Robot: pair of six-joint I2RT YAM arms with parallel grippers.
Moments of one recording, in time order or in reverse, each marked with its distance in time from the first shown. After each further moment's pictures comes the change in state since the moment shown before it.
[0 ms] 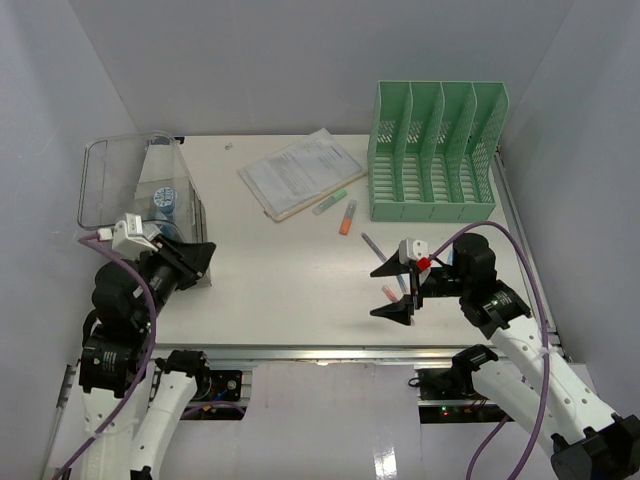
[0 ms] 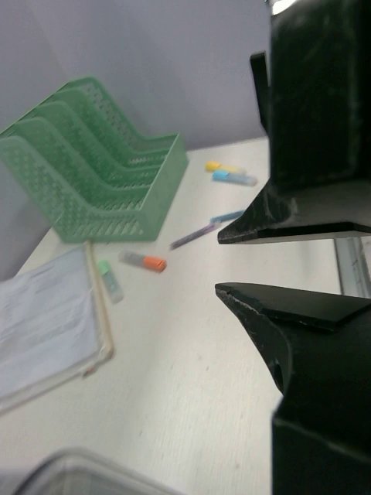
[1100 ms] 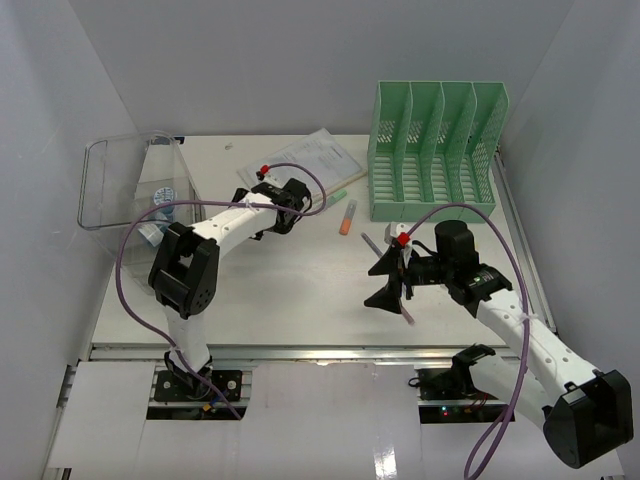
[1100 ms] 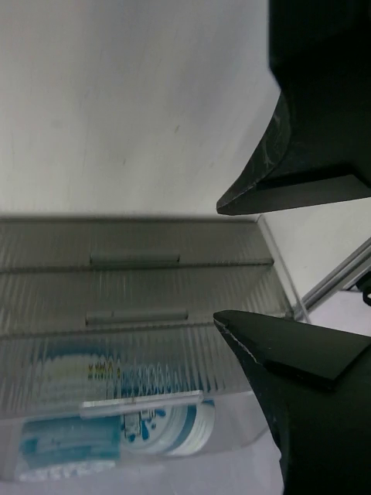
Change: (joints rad) left arm -0.452 1.445 0.487 -0.313 -1.144 0.330; right arm -0.014 0.225 0.040 -0.018 0.068 0.081
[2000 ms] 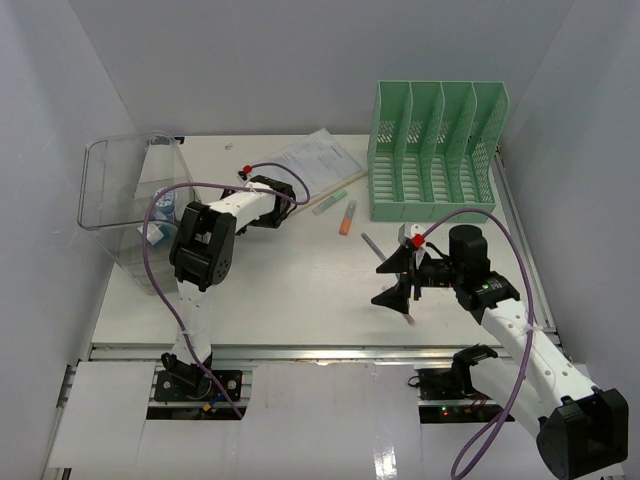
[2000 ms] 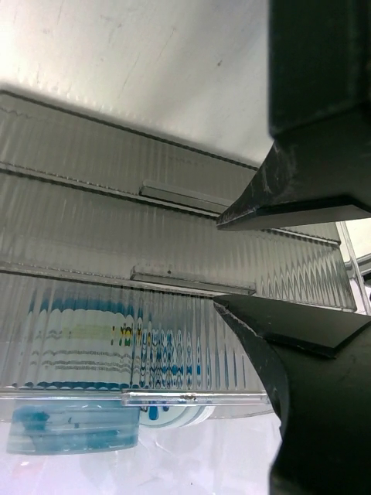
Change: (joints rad) left arm 0.151 0.271 0.143 -0.209 -0.225 -0.244; right arm -0.099 -0.075 -0.063 0.049 -0.062 0.010
